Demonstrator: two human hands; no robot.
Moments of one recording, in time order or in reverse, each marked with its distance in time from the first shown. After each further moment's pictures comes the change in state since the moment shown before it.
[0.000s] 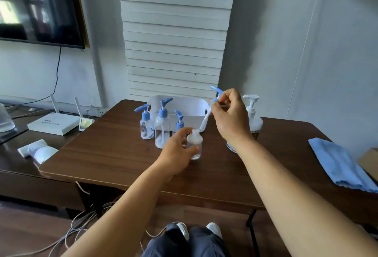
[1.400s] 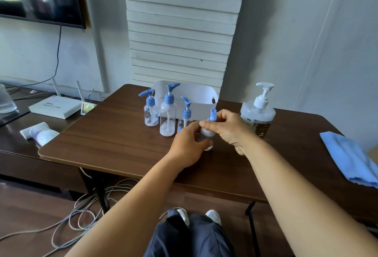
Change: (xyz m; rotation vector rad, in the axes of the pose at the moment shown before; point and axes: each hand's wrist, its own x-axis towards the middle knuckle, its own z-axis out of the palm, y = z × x) left_hand 0.011 -0.019 0.013 0.147 0.009 0.040; right_hand -0.014 0.039 0.008 0.052 -0.439 0.419
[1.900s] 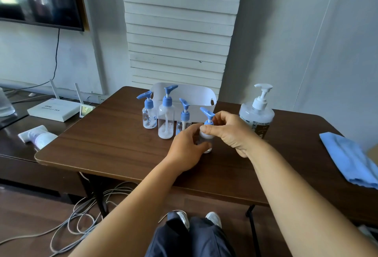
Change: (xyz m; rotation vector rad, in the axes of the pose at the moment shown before) left_hand -0.001 0.000 0.000 0.026 0.002 0.035; right_hand 0.002 0.007 -0.005 -0.012 -0.045 -0.069
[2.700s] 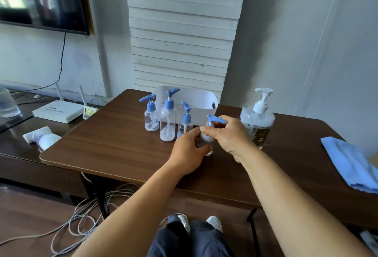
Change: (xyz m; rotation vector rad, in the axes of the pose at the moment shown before) left_hand -0.005 0.008 0.000 0.011 0.029 -0.005; right_hand -0.006 -0.004 0.010 -0.068 0.159 -0.029
